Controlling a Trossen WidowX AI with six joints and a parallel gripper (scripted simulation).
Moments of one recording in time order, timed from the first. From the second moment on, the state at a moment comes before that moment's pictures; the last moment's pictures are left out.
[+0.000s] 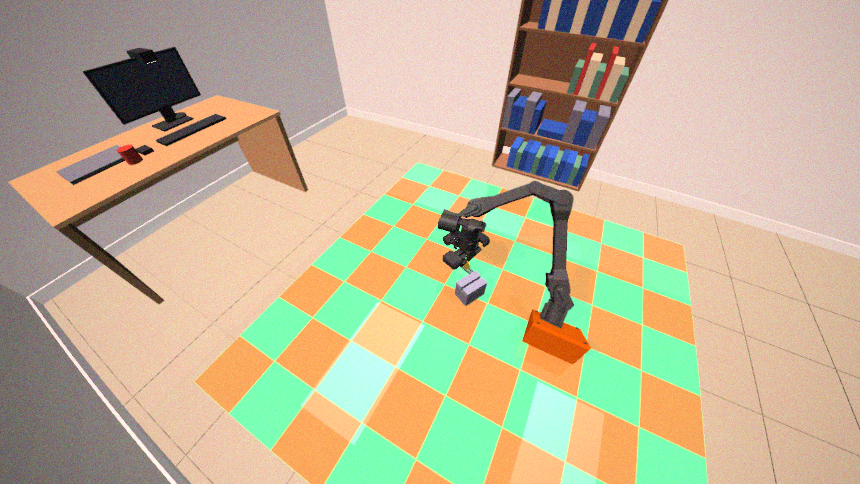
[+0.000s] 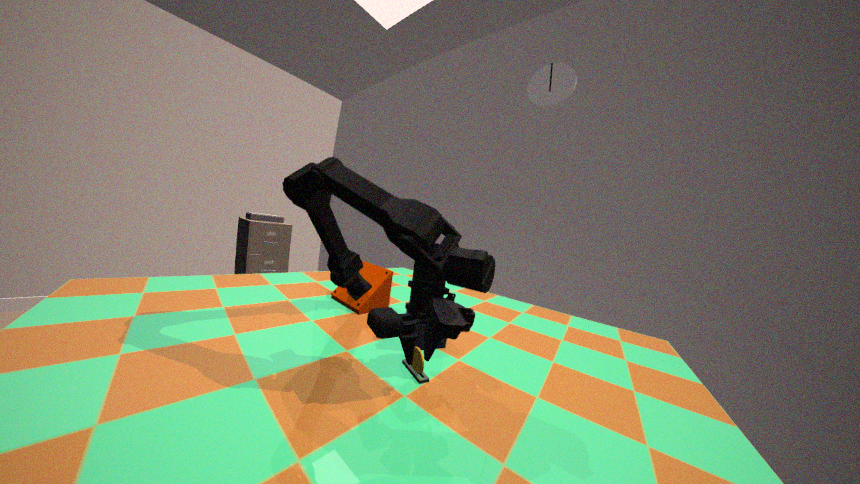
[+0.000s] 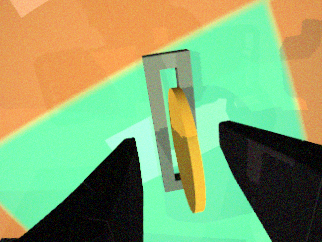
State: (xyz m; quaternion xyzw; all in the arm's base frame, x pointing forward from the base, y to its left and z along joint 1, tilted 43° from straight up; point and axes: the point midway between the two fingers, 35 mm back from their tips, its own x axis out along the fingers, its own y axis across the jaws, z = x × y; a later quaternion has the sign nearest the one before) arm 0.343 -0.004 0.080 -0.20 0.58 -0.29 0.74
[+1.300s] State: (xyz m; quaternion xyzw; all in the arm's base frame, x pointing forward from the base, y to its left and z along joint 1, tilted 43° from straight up) arm 0.339 0.012 0.097 -0.20 0.58 -0.29 0.73
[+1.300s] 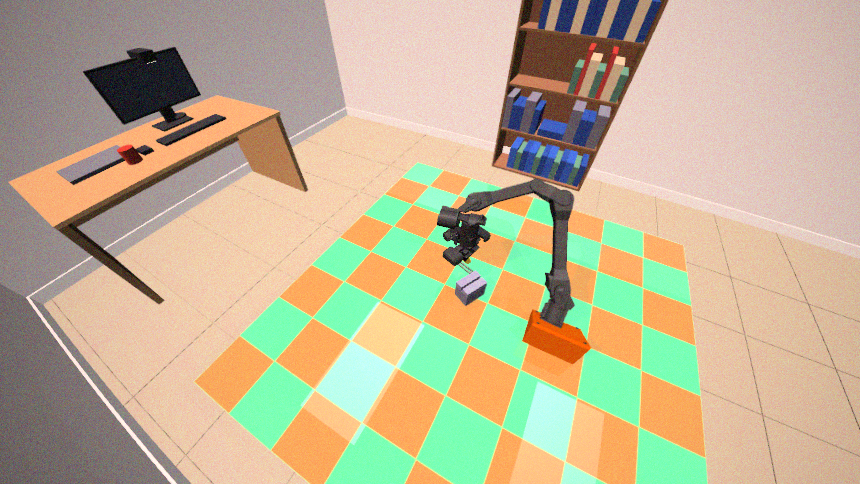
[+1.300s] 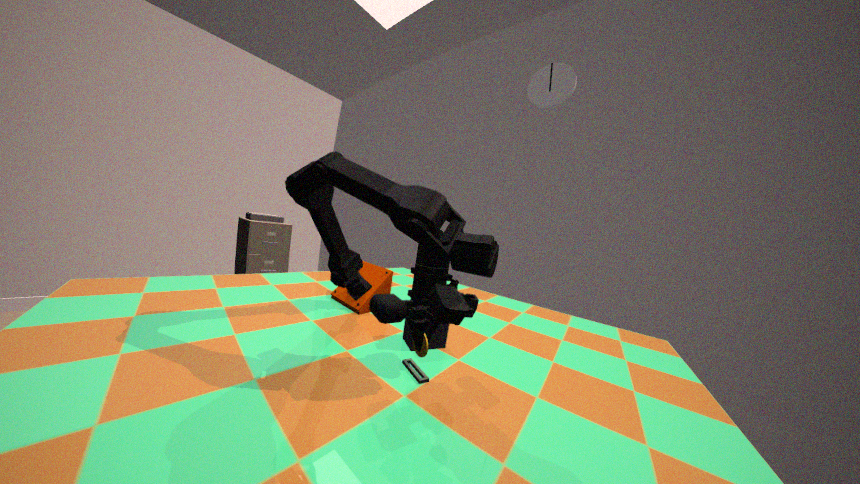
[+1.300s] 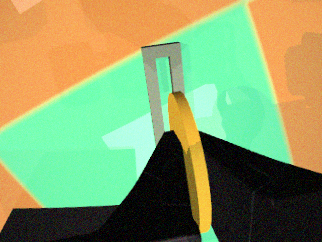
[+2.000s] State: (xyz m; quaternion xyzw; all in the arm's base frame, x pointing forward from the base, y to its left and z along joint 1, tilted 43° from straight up) arm 0.328 0.047 0.136 -0.20 0.58 -0.29 0.73
